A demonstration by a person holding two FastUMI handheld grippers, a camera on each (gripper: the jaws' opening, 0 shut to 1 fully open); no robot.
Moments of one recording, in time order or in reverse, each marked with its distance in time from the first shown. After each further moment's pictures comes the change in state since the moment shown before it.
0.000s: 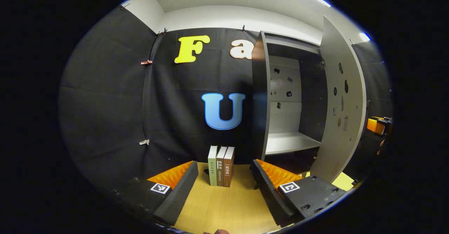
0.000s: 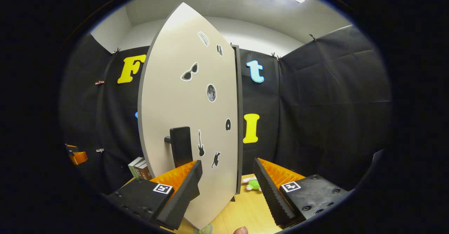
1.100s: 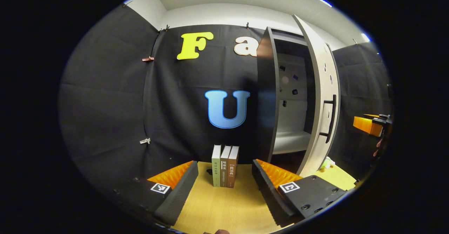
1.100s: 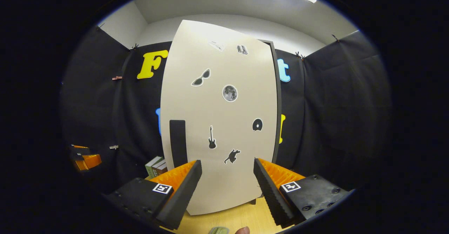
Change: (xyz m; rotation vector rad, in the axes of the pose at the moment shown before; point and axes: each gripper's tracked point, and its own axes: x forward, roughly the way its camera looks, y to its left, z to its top) left arm 0.024 0.016 -0.006 -0.005 0.017 0.014; right arm 0.023 0.079 -0.009 -0.016 0.014 0.144
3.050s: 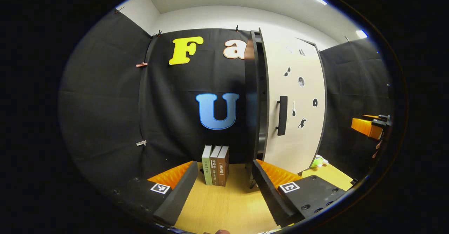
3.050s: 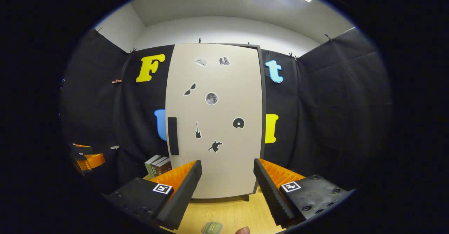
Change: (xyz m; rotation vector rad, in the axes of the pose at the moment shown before) left arm -0.039 -0.051 0.008 0.025 -0.012 -0.035; right arm -0.209 -0.155 0.007 0.006 -0.005 -0.015
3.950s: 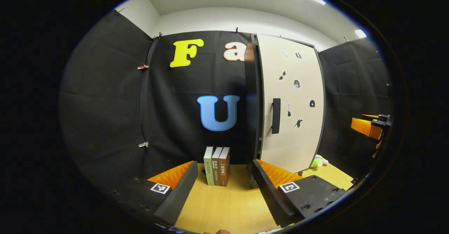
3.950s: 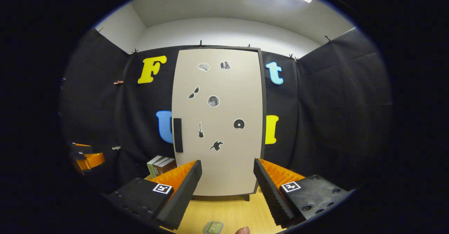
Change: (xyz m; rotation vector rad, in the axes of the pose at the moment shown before) left arm -0.016 0.005 0.004 0.010 -0.014 0.006; right arm -0.015 0.006 0.008 0.002 -0.008 0.003
